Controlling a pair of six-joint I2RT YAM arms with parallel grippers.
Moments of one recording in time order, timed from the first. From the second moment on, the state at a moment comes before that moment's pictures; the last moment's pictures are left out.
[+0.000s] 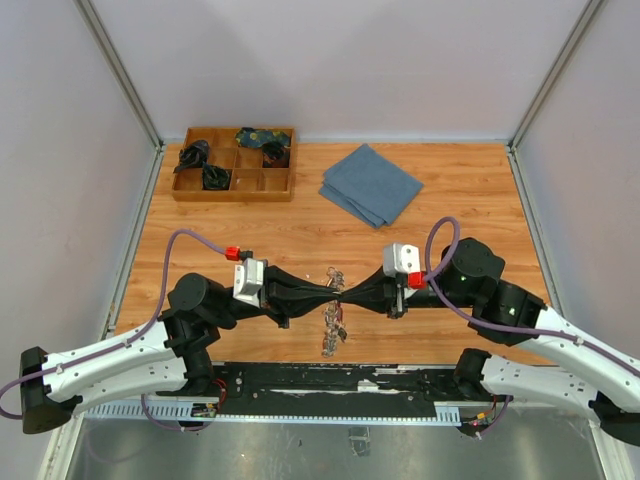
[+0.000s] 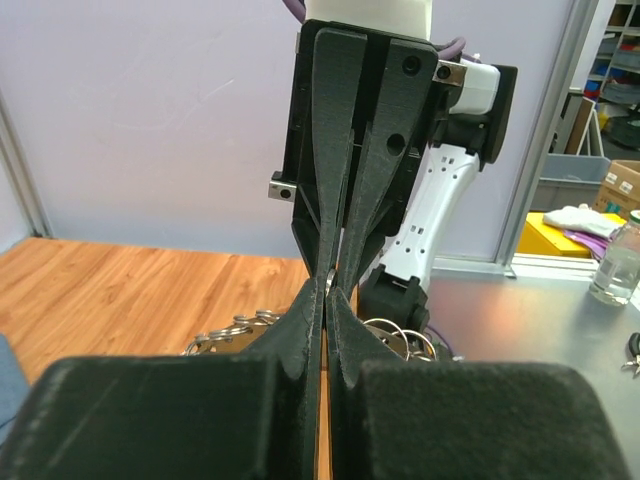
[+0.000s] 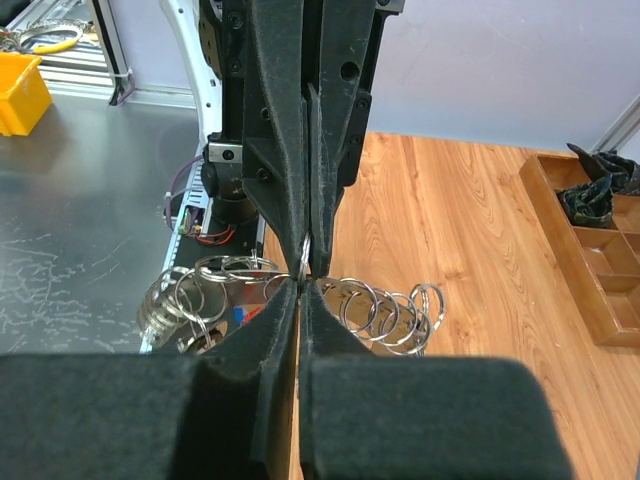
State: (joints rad) left arm -1.10 0.69 0.55 0.53 0.33 -0.16; right arm 1.06 0.76 0.92 -0.18 -0.51 -0.17
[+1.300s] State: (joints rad) left arm -1.10 0.87 0.70 0.28 0.37 -0.04; right arm 1.13 1.22 1.66 -1.27 -0.29 -0.42
